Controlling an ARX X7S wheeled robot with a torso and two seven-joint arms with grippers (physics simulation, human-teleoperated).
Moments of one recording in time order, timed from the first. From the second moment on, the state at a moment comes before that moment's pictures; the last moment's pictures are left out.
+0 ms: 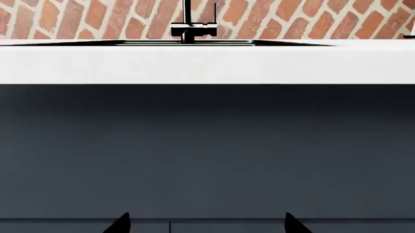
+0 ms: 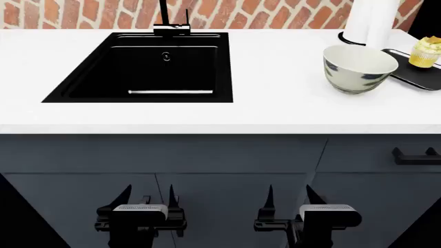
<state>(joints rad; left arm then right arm) 0.00 0.00 0.00 0.00 0.00 0.00 0.00 0.00 0.00 0.00 0.00 0.00 0.00 0.00</state>
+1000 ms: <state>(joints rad) -0.50 -0.84 0.38 0.97 -0.84 -0.67 -0.46 0.27 0.59 0.07 -0.95 0.84 0.83 0.27</state>
